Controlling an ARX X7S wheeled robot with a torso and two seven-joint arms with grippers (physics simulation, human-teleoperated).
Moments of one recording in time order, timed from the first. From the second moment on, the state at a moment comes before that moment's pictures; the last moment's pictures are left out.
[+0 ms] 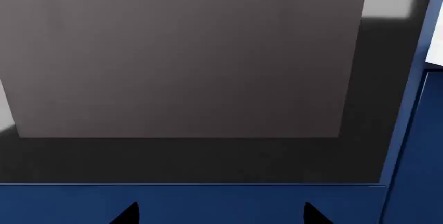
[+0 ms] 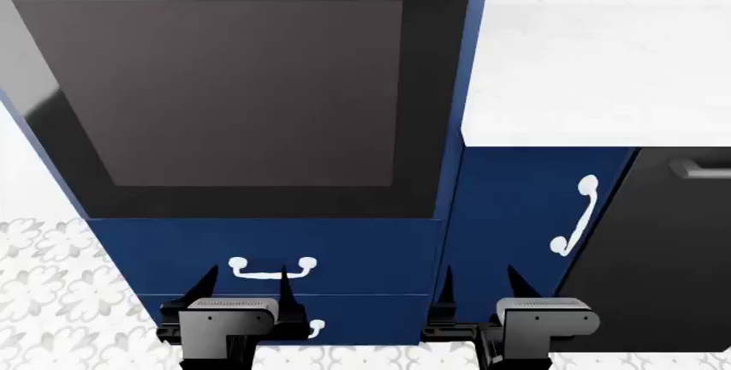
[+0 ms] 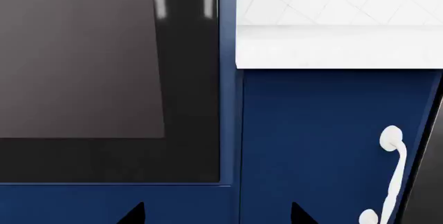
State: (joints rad) left arm 0.00 0.00 0.00 0.00 0.00 0.00 0.00; right arm 0.00 0.00 0.00 0.00 0.00 0.00 0.00
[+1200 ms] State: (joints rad) left arm -0.33 -0.15 -0.08 0.71 -0.27 -0.24 -0.19; right arm 0.18 0.18 0.05 -0.86 -0.10 0.27 0.17
